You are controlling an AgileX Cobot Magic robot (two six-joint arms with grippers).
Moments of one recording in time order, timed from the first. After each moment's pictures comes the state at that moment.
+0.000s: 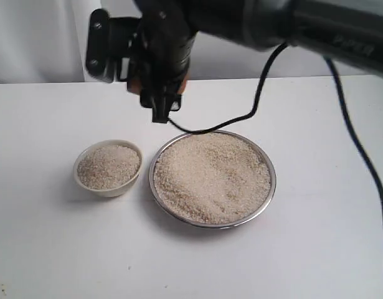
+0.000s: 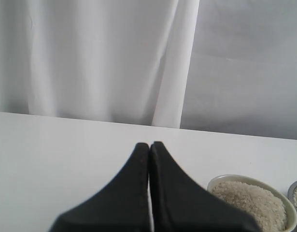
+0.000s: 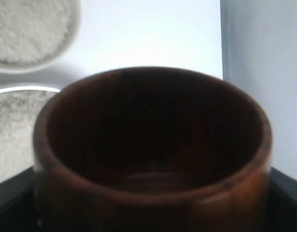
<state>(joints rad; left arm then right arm) 0.04 0.00 0.00 0.09 0.11 -0.20 0.78 2.04 -1.93 -0.37 1.01 -0.62</state>
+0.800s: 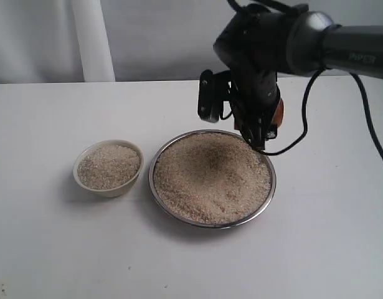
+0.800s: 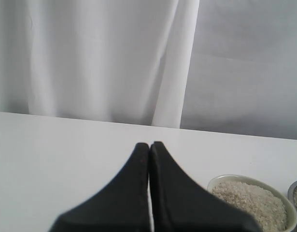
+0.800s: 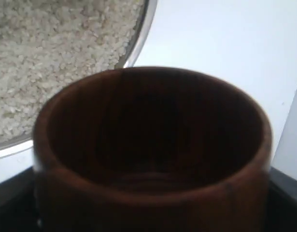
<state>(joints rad) 0.04 0.00 0.00 0.09 0.11 -0.20 0.57 2.09 -1.65 -0.58 1.05 -0.60</state>
